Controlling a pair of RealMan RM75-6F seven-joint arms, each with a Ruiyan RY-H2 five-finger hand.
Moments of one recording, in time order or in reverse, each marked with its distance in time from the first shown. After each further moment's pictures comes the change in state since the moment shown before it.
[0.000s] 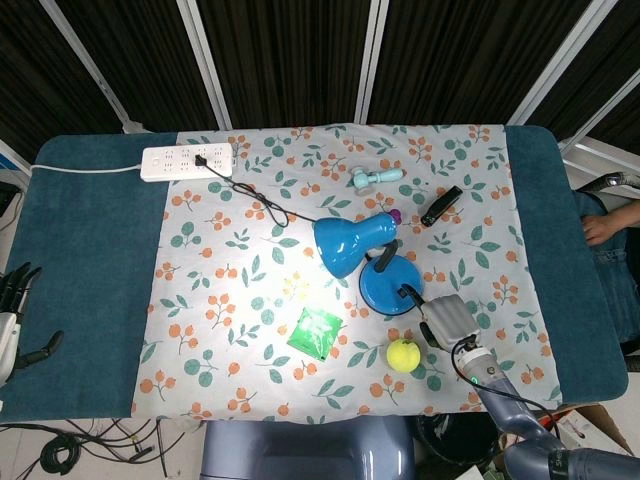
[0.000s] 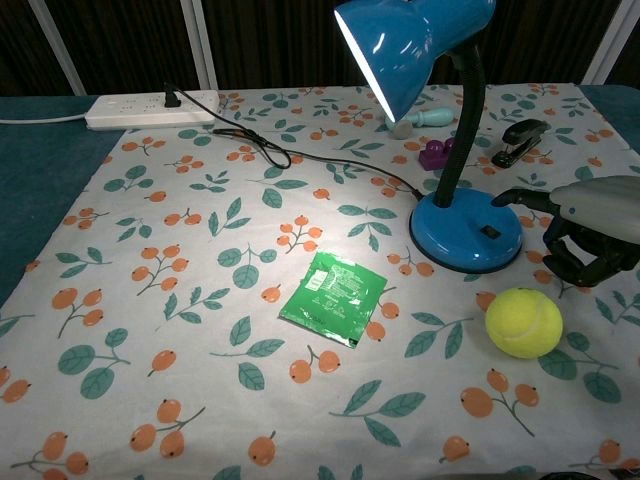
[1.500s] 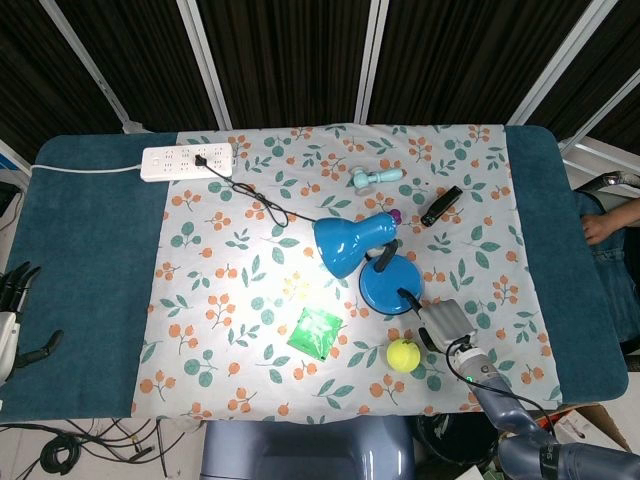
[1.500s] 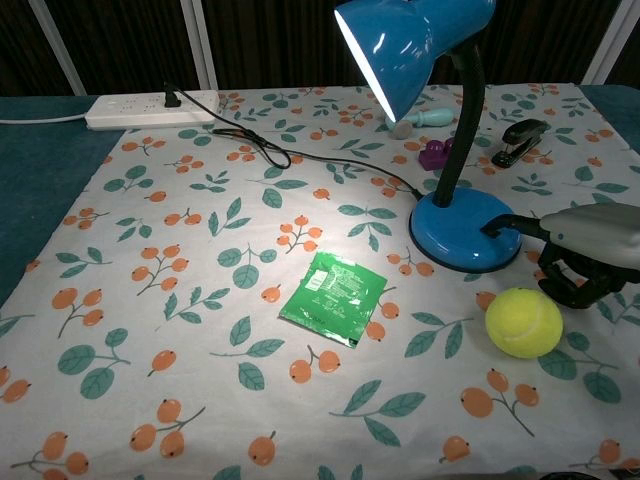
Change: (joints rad) left arm -0.001 0.001 -0.002 -0.001 -0.005 -0.002 0.002; right arm 0.020 -0.048 -0.010 0.070 0.055 -0.063 -0.006
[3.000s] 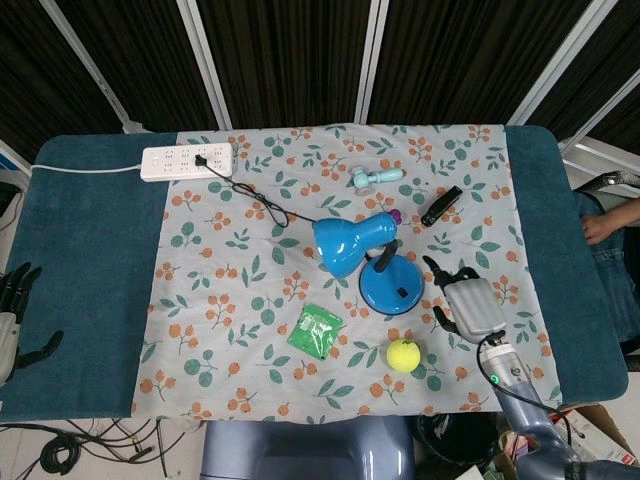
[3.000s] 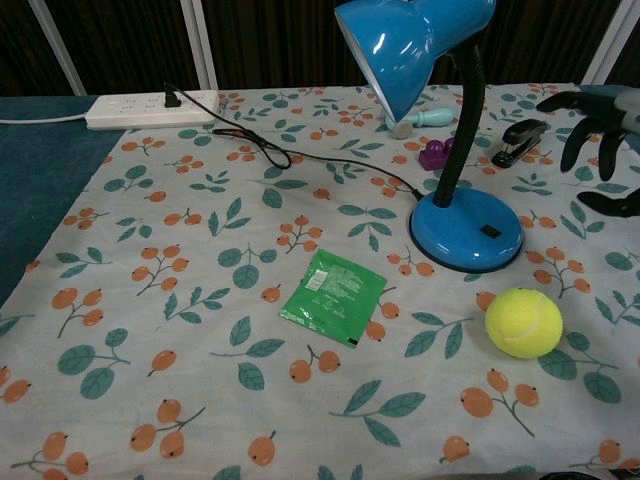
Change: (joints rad) left arm 0.001 -0.001 0.003 -0.001 0.007 0.005 0.006; right arm -0.102 0.148 0.052 -0.200 -0.146 0.337 0.066
